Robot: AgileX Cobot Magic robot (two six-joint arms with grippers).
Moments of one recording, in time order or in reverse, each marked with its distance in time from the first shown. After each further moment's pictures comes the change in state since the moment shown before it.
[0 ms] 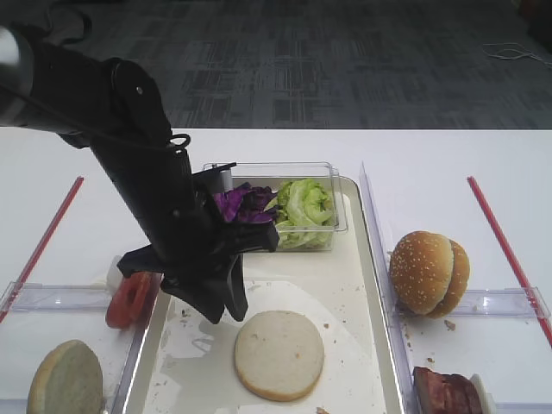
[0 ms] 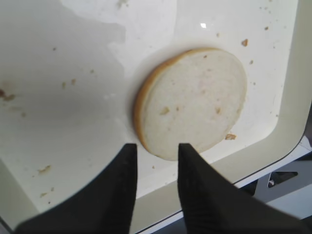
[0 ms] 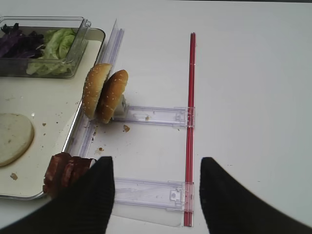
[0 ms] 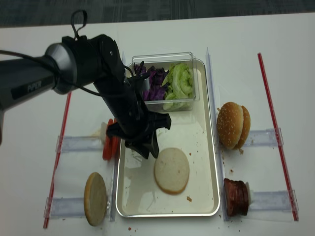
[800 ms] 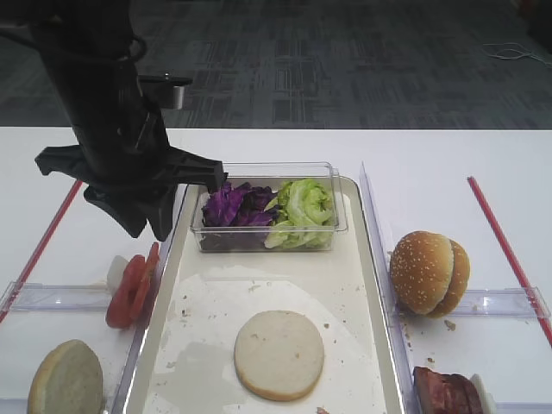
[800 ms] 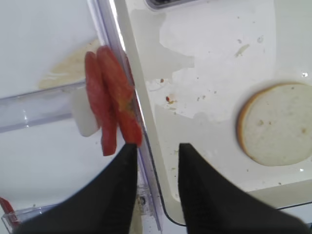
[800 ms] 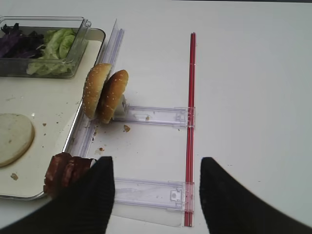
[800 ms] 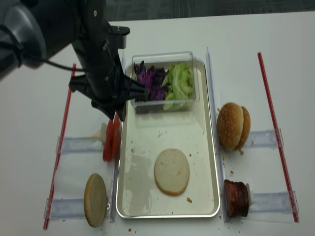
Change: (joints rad) left arm 0.000 -0.162 -0.157 0.506 0.159 -0.292; right arm 0.000 0.000 0.000 0.000 0.000 0.002
